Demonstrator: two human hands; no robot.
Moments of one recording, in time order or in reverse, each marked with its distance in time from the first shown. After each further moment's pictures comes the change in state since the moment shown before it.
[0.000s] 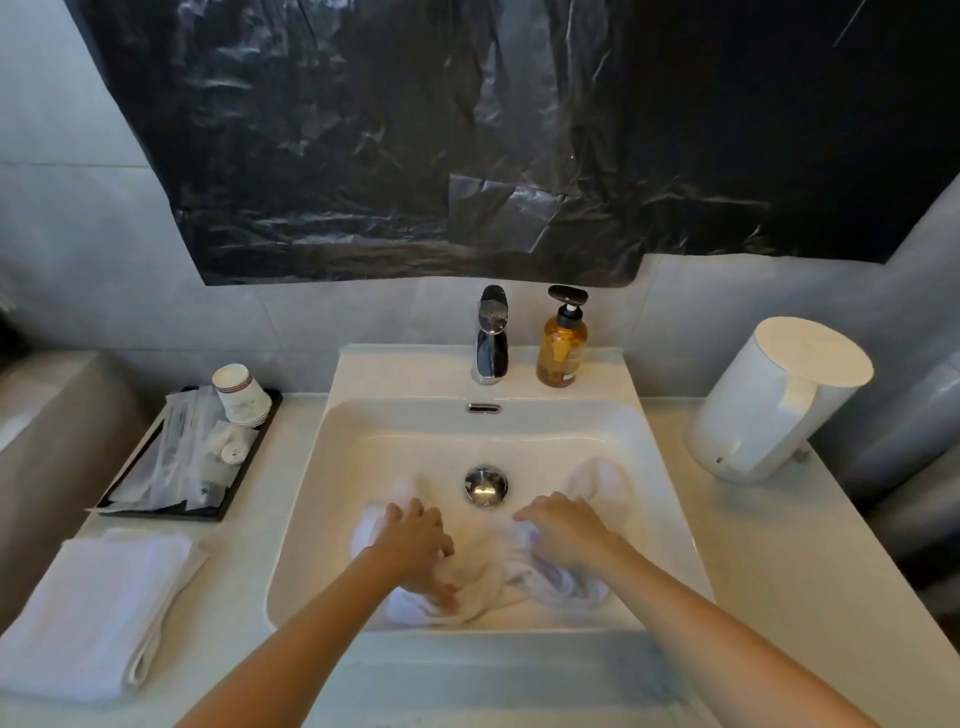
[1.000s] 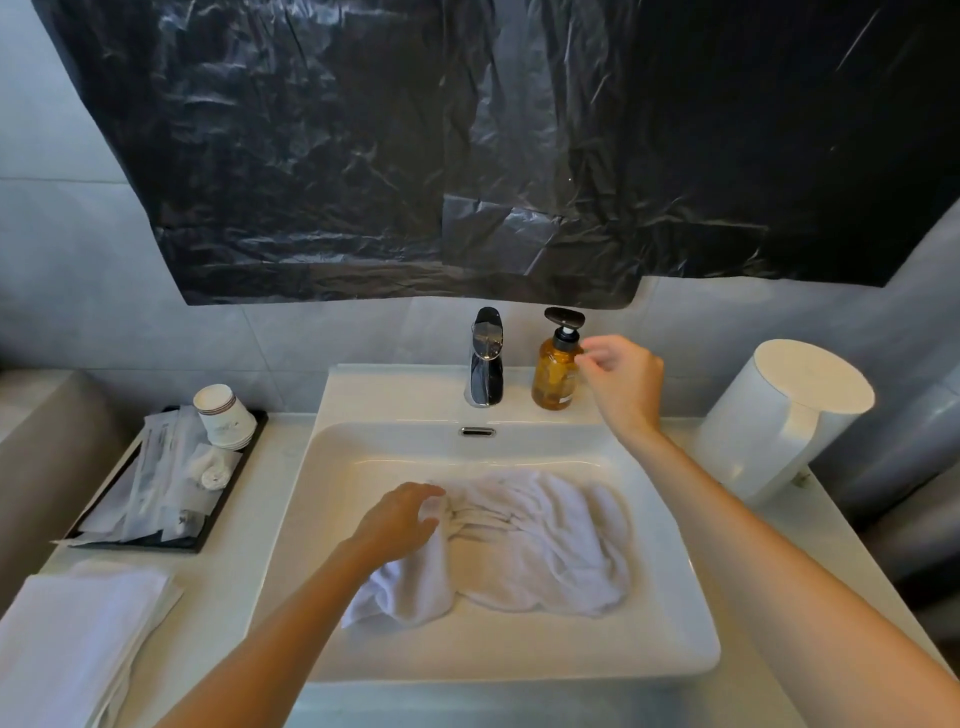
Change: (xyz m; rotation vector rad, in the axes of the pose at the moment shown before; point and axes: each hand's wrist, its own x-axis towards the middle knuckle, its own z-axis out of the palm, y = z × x) left_hand 0.037 -0.039 -0.020 -0.772 0.297 -0.143; right_hand 0.020 0.041 -0.156 0.760 1.111 0.200
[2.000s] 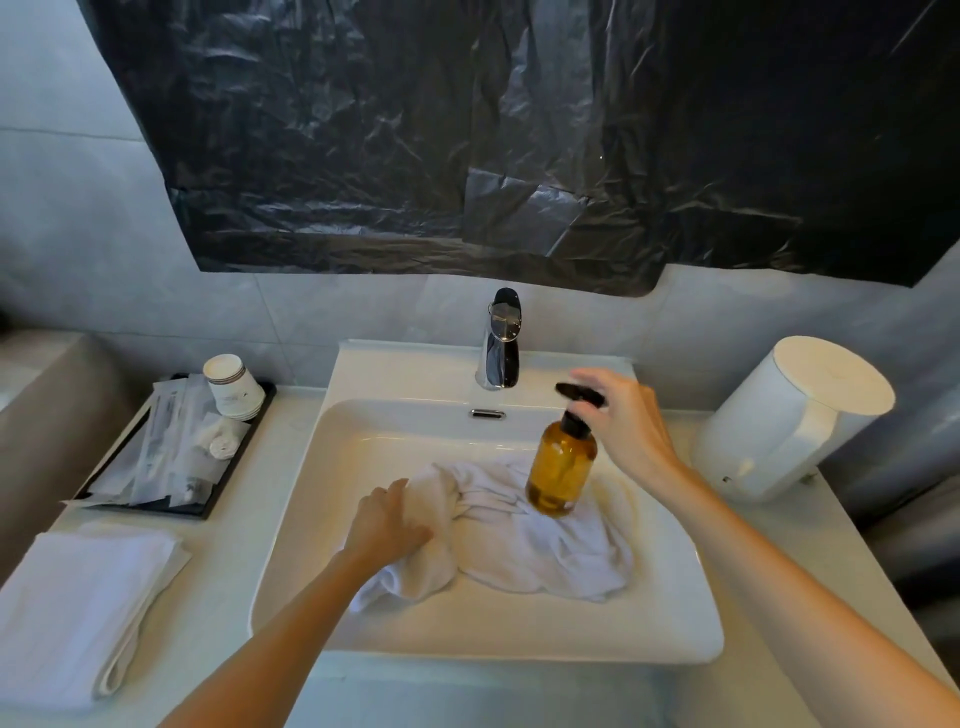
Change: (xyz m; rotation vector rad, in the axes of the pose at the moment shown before) left_hand -0.023 -0.018 0.019 -0.004 0.015 -0.312; right_hand -0.051 -0.014 -0.015 -0.147 -0.403 -0.061
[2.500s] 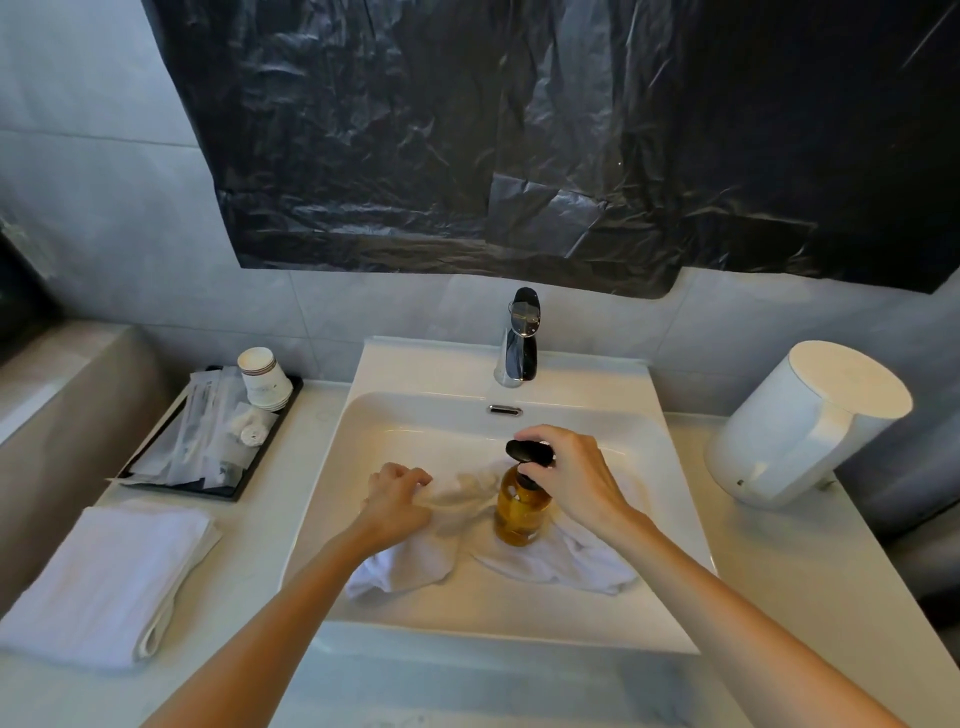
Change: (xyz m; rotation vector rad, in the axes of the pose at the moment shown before) left_hand -0.025 -0.003 -0.025 -0.196 -0.010 0.089; right_hand -0.043 -0.012 0.059 0.035 -0.236 -0.031
